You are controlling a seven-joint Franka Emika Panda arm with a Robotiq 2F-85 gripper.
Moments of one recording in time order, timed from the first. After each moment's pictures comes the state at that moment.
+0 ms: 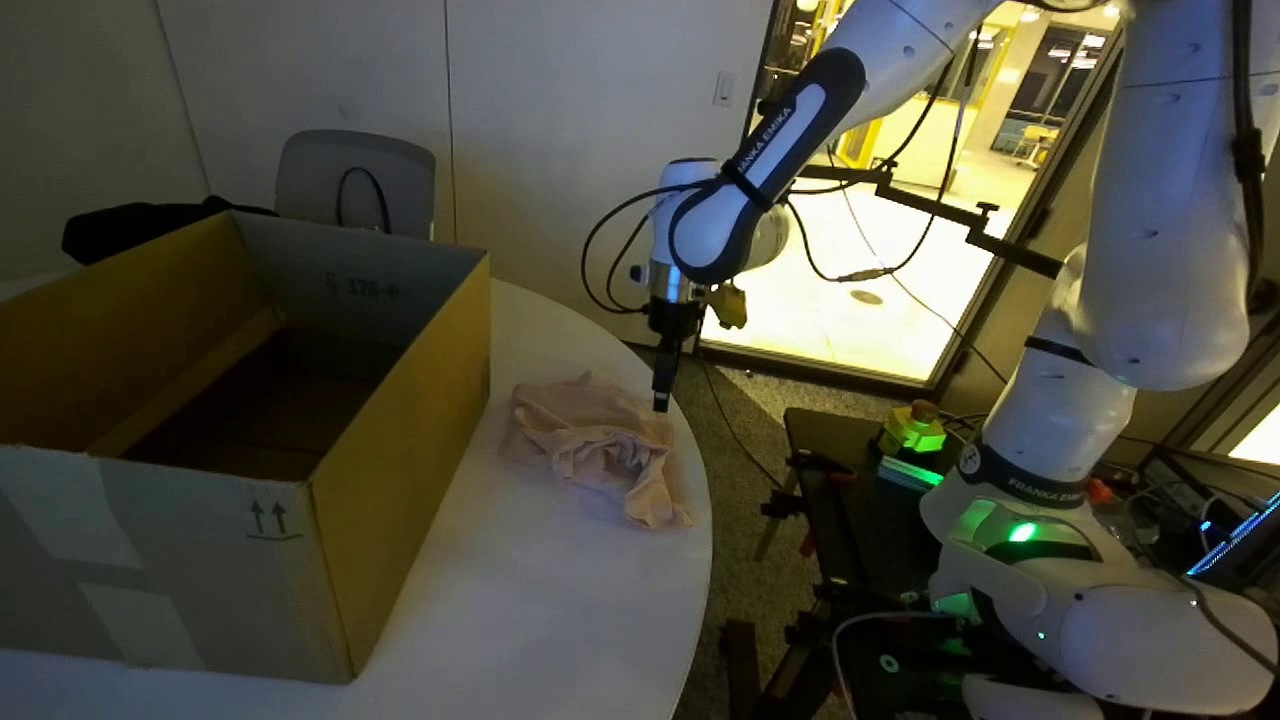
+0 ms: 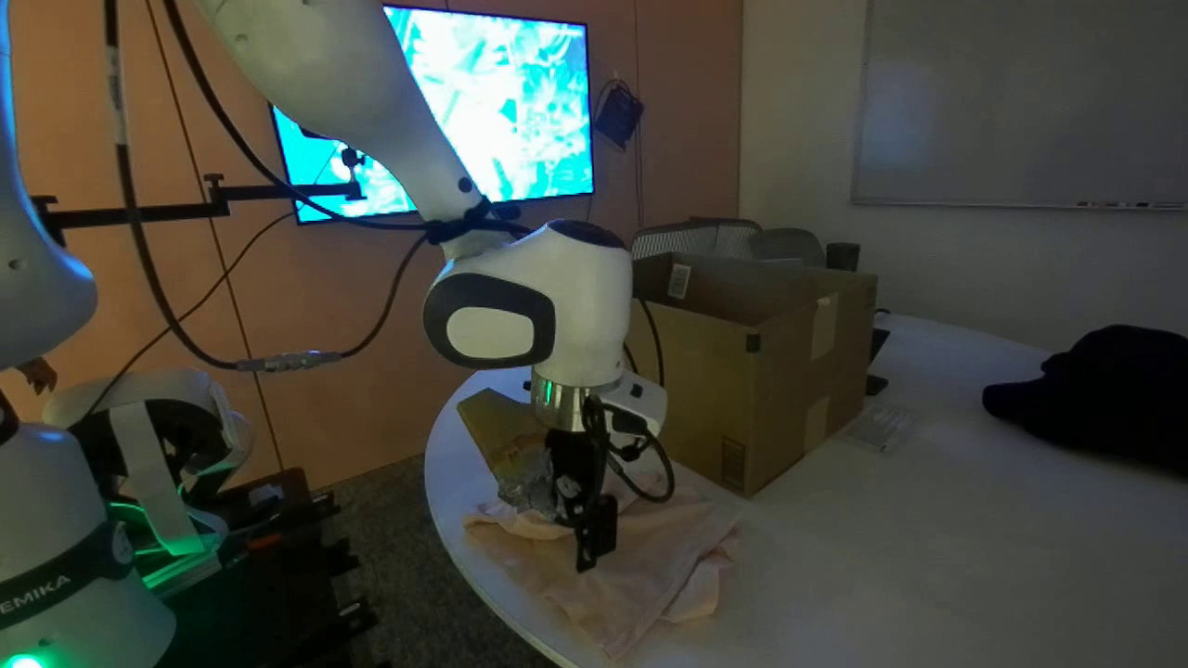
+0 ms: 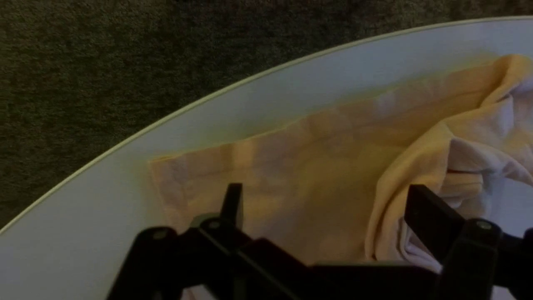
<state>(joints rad) -0.37 0.28 0.03 -2.44 0.17 2.61 -0.46</state>
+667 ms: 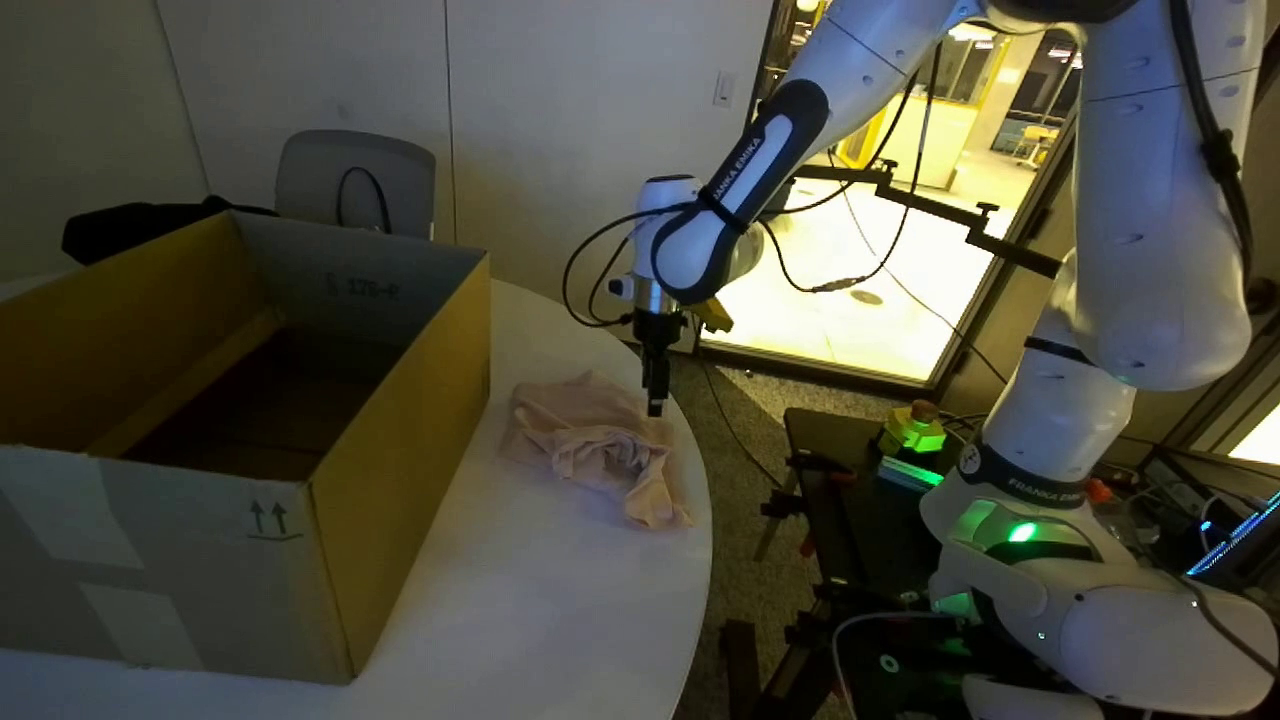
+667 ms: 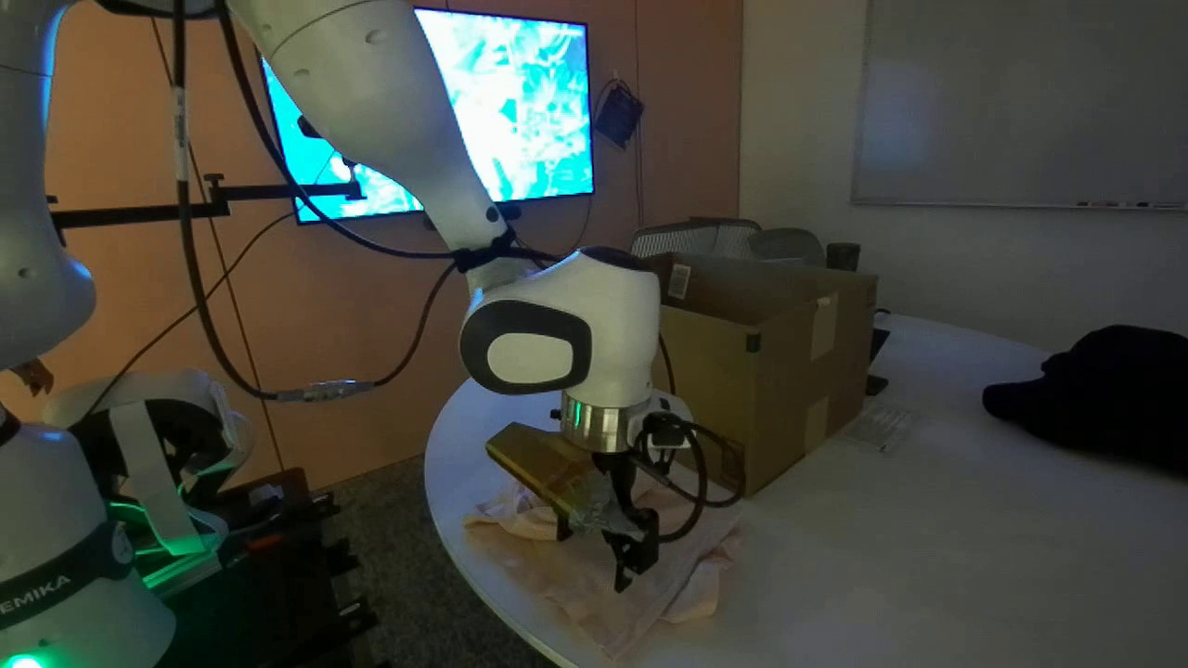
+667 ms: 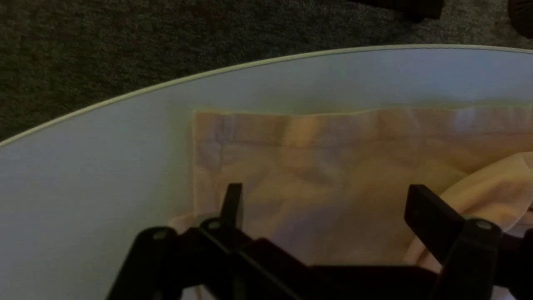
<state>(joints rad) -0.36 0.40 0.00 -2.34 0.08 2.64 -0.65</state>
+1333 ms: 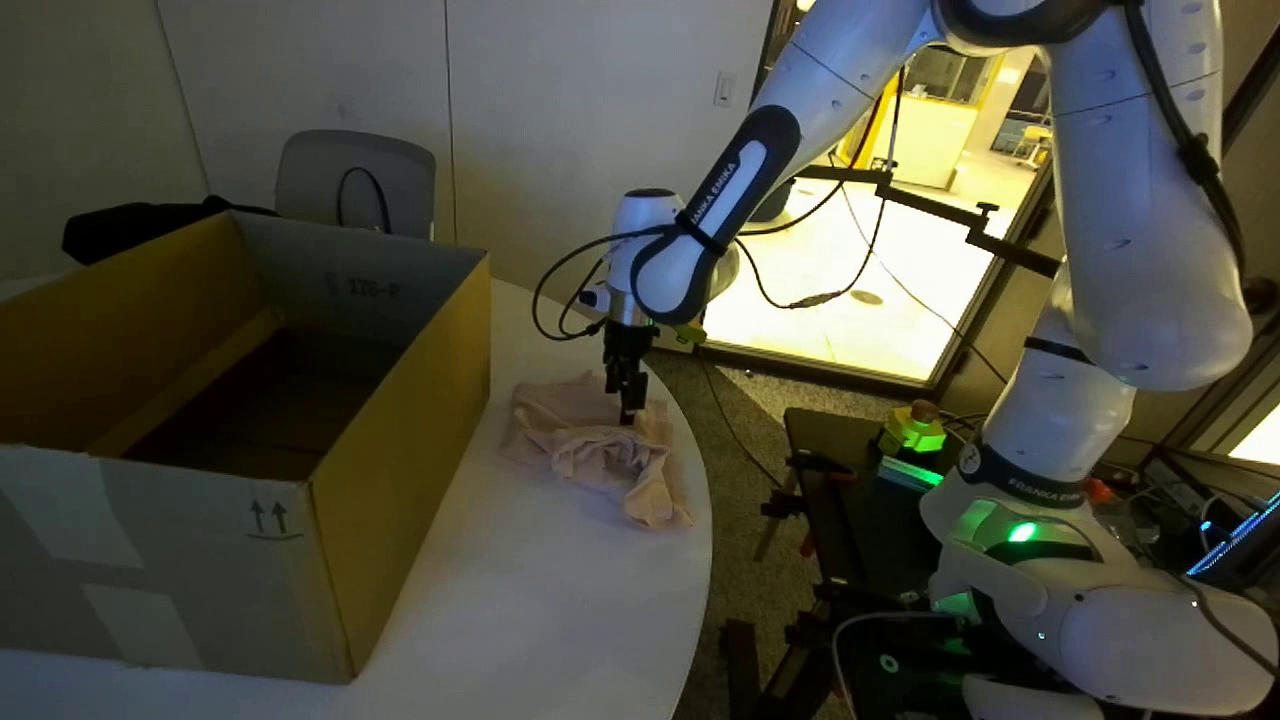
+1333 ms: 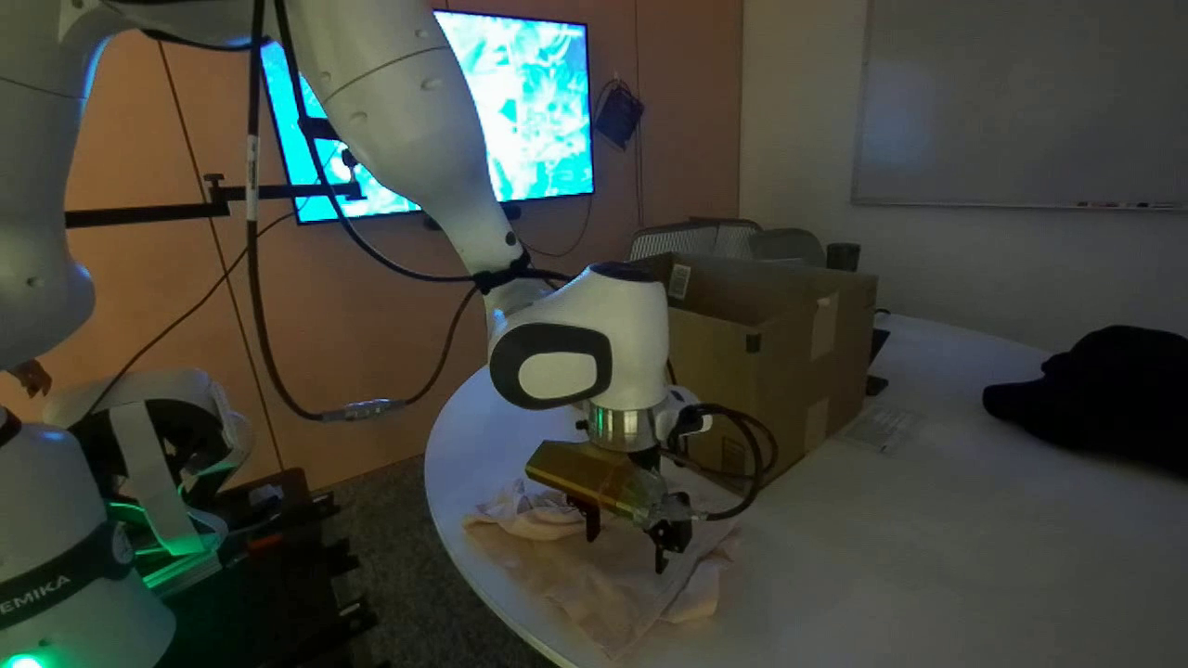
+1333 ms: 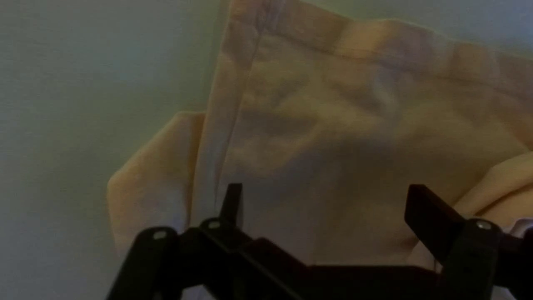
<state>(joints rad) -0.35 0.51 0.04 -2.25 0.04 2.75 -0.80</state>
